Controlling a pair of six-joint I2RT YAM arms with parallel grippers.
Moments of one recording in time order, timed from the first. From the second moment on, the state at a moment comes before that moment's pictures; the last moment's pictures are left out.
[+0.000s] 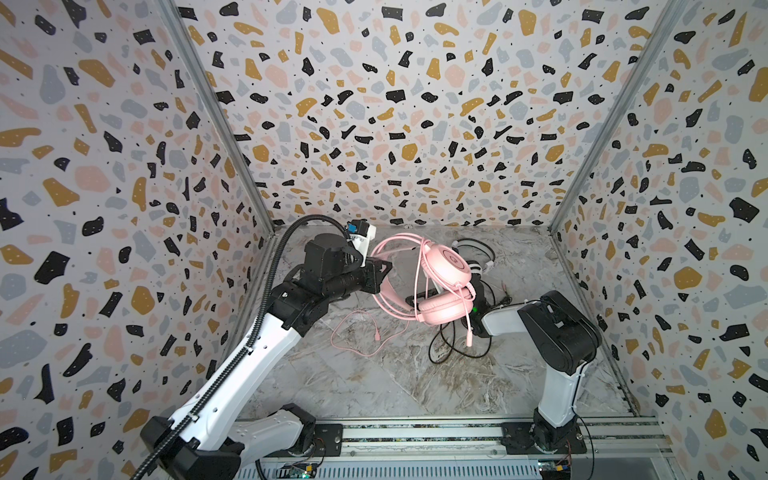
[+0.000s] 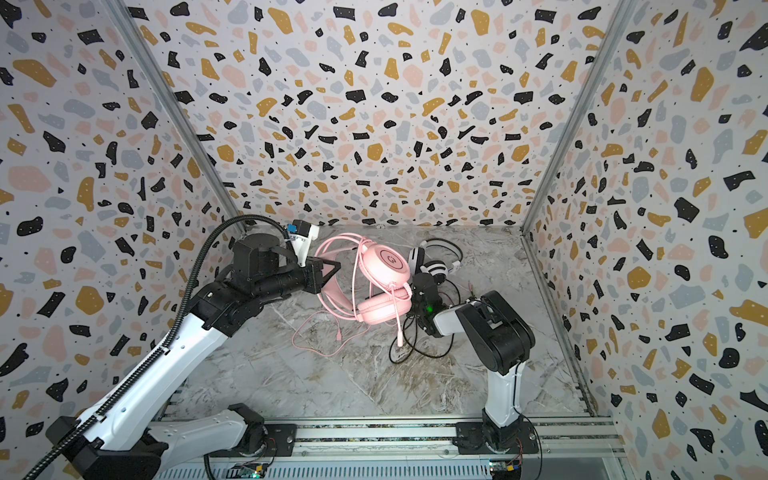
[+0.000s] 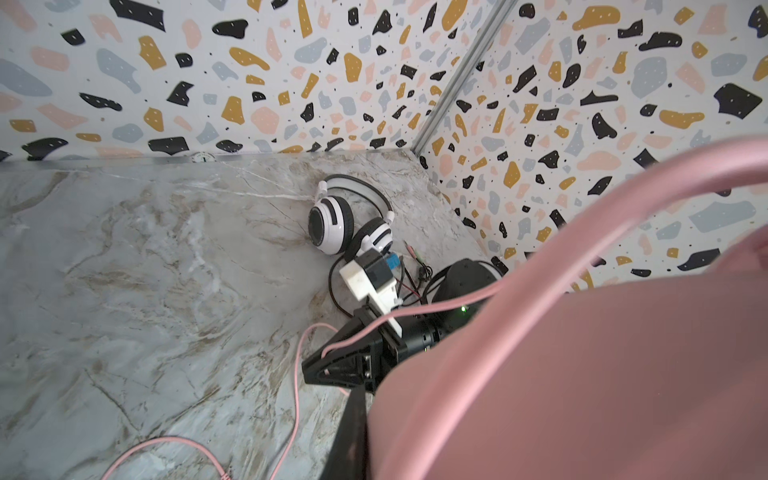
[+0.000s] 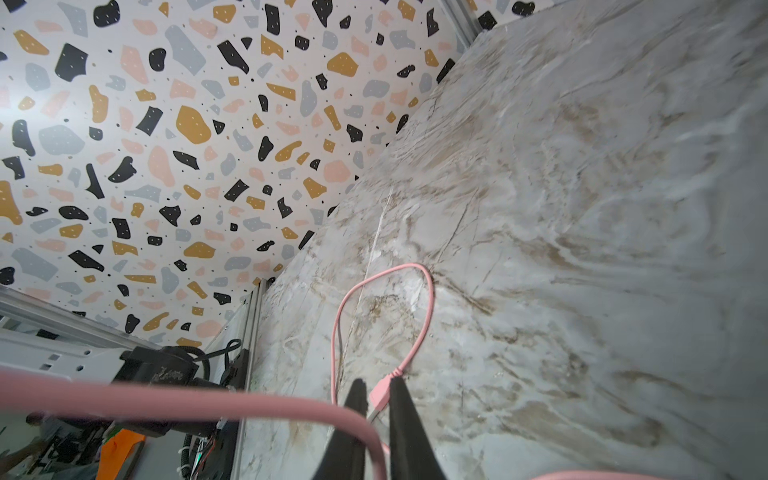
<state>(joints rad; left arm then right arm) -0.51 1.15 1.30 -0.56 0.28 -0.38 0.57 1.90 0.80 0.85 -0.81 0.55</state>
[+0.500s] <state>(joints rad) -0.27 1.24 1.23 -0.50 0.18 -0.51 0.77 1.70 0.62 0.70 -0.61 0.45</state>
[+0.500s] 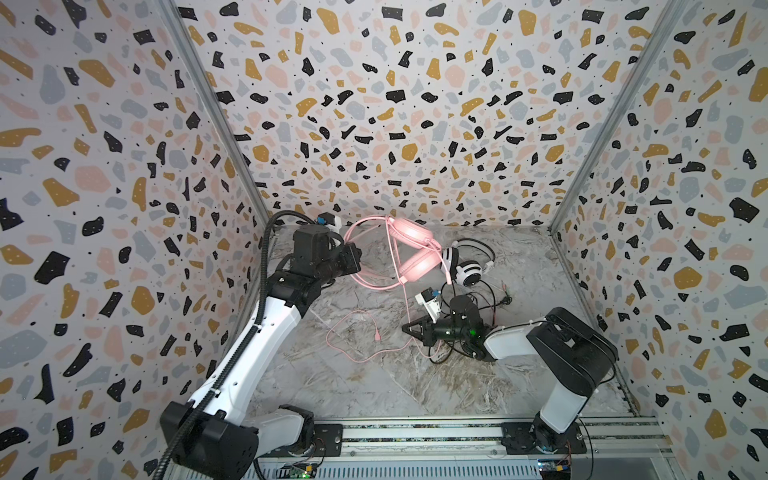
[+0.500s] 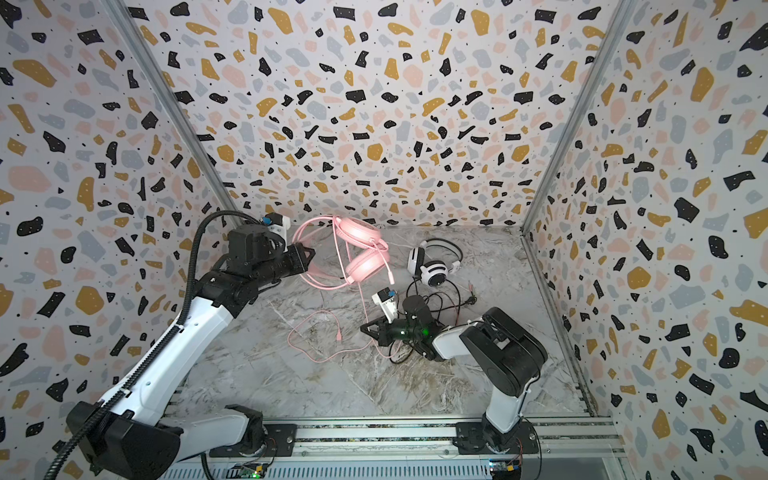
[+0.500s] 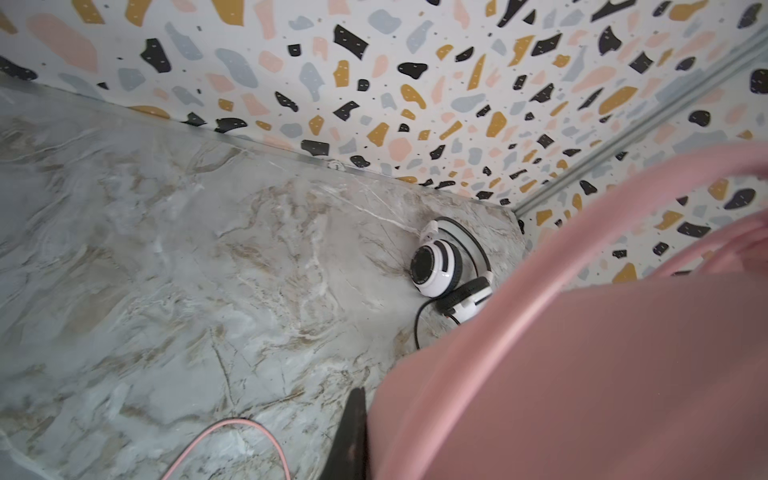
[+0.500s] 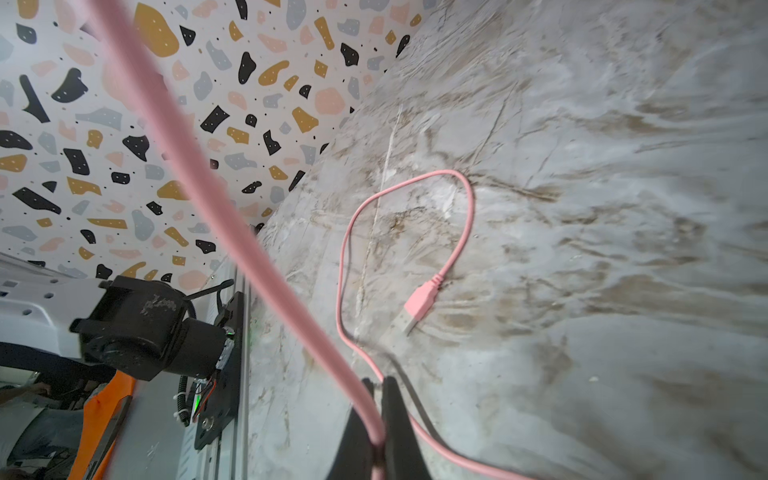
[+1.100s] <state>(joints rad) -0.16 1.23 1.02 -0.46 -0.18 -0.59 1.05 1.46 0.63 0.39 -0.23 0.34</state>
